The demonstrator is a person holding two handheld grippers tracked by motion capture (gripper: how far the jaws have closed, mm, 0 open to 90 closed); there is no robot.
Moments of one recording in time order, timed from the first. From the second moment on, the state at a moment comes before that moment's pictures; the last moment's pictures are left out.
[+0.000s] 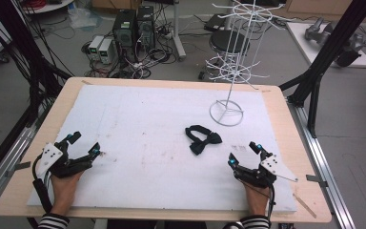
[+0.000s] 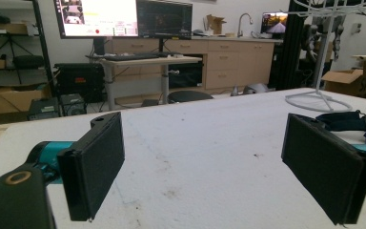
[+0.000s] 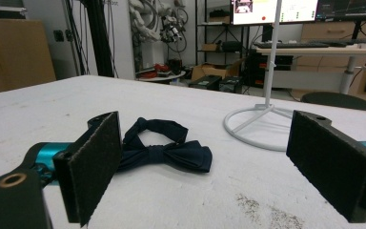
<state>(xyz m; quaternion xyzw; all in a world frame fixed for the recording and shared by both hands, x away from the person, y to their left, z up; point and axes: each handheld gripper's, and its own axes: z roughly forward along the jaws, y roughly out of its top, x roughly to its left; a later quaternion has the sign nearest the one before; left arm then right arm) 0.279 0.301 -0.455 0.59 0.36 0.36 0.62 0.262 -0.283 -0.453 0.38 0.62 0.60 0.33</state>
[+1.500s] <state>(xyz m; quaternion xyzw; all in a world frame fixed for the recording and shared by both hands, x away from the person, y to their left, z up) 0.279 0.301 -0.455 0.59 0.36 0.36 0.62 0.278 -0.277 -0.427 0.41 0.66 0.56 0.31</state>
